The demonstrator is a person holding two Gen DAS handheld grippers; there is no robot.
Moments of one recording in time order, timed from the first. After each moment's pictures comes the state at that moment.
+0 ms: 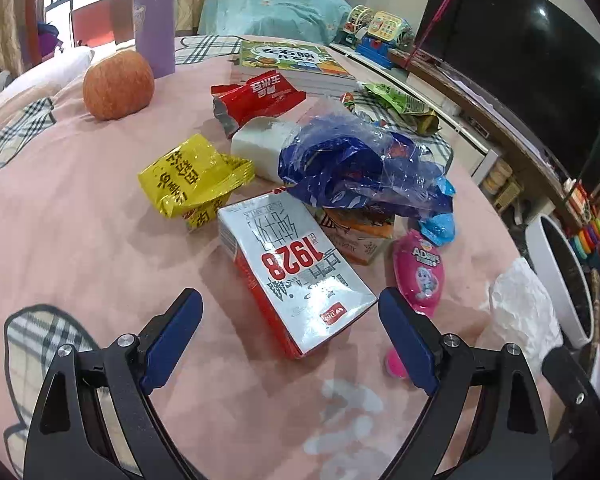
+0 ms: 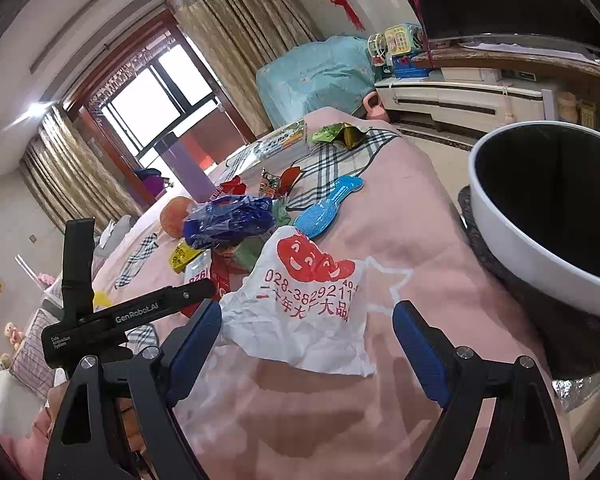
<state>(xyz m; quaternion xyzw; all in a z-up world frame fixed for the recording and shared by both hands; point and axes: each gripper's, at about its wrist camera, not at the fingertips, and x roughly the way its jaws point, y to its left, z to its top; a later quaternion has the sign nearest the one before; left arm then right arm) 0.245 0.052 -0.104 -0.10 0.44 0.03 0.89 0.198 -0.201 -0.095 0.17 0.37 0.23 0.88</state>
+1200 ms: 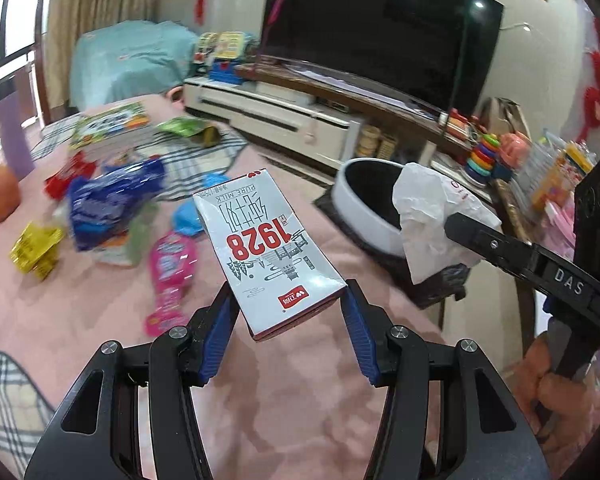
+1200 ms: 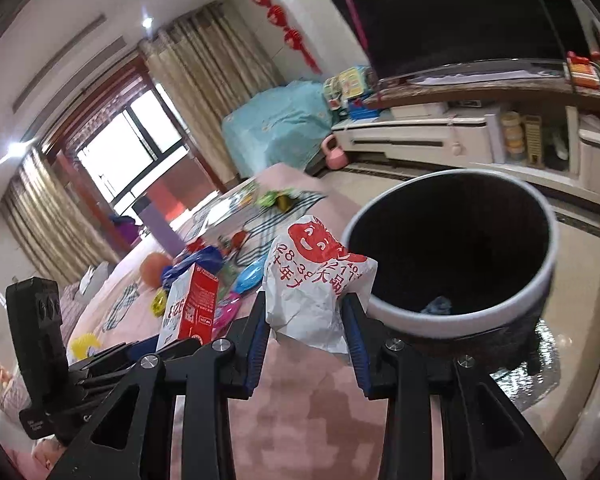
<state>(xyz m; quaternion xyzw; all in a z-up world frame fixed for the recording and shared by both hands) 0.189 -0.086 -0.051 0.00 0.38 -0.19 0.91 0.160 -0.298 -0.058 0.21 0.31 0.15 0.91</state>
